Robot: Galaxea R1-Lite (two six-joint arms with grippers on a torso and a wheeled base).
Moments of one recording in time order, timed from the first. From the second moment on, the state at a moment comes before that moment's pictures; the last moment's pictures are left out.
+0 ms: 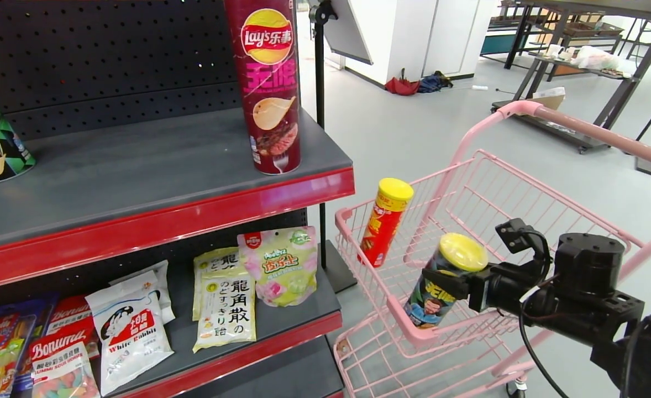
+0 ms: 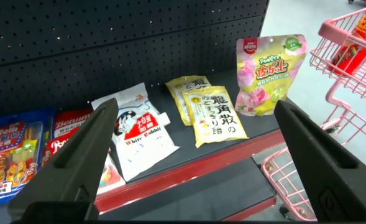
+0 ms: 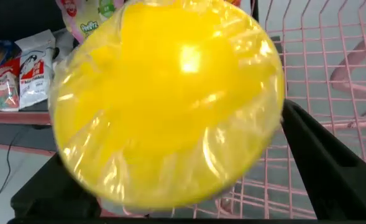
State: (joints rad) left arm 0.00 0.00 0.00 0.00 -0.01 0.01; right arm 0.24 1.93 -0.32 -1.29 0.38 0.13
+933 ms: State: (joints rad) left arm 0.00 0.00 0.00 0.00 -0.01 0.01; right arm 0.26 1.91 -0.45 -1.20 0.33 0.12
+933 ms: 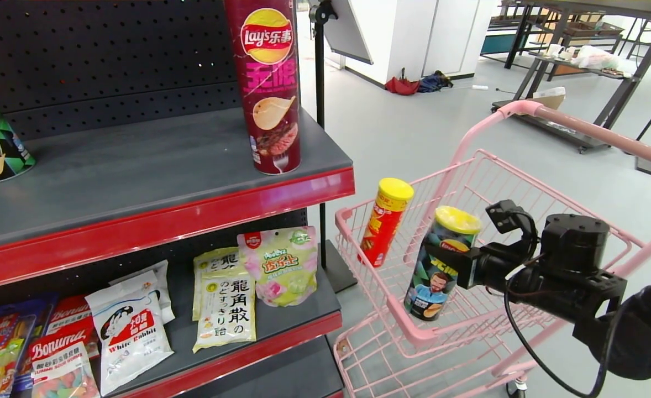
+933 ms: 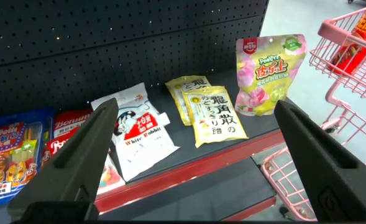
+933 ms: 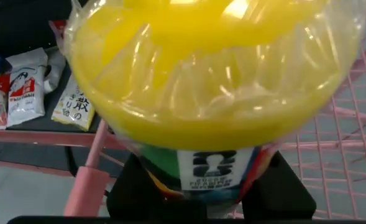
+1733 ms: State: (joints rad) left arm 0.00 0.00 0.00 0.00 -0.01 0.01; right arm 0.16 0.98 -0.70 -0.08 0.05 0.00
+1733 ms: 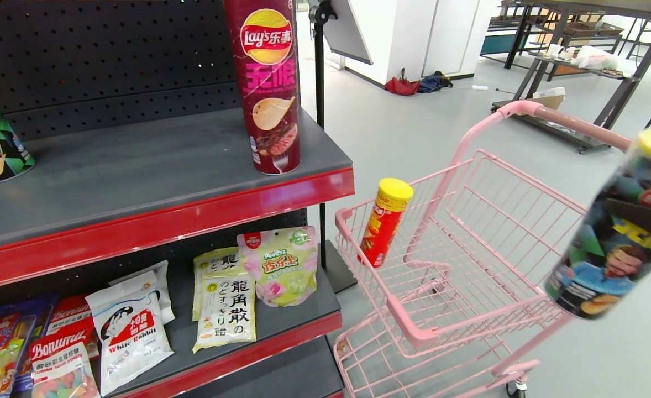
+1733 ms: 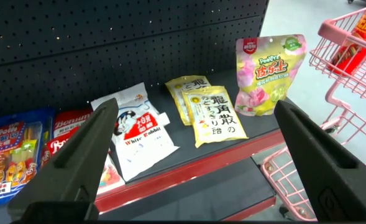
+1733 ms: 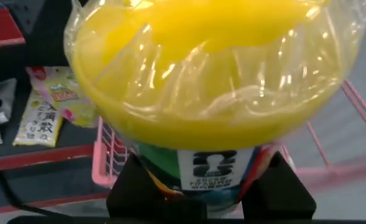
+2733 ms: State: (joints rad) left arm 0.00 0.00 0.00 0.00 -0.01 0.01; right arm 0.03 0.34 -0.44 0.23 -0.04 -0.07
